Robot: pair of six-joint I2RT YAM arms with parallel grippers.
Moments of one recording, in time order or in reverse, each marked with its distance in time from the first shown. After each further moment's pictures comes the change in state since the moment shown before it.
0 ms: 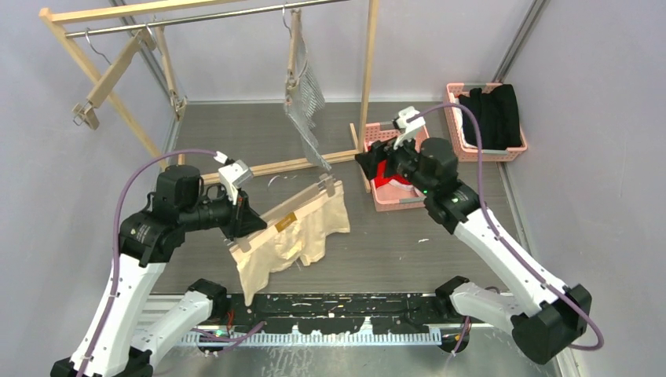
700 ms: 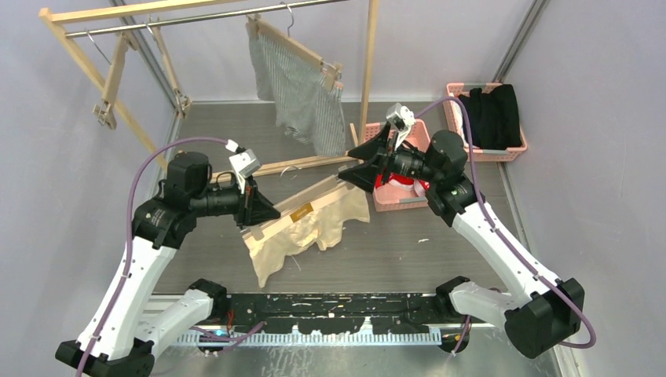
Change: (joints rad) left arm 0.000 0.072 -0.047 0.207 0.203 0.006; right arm -0.097 0.019 0.018 0.252 -0.761 0.217
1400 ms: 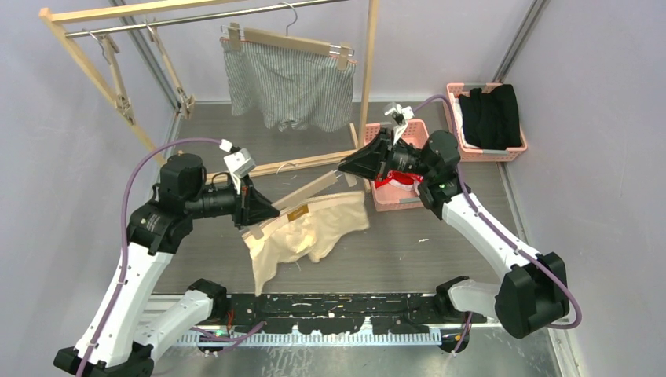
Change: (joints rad) left arm 0.000 -0.033 0.000 0.039 0.005 -0.031; right arm -0.035 0.119 -0.075 0.314 -0.154 0.224
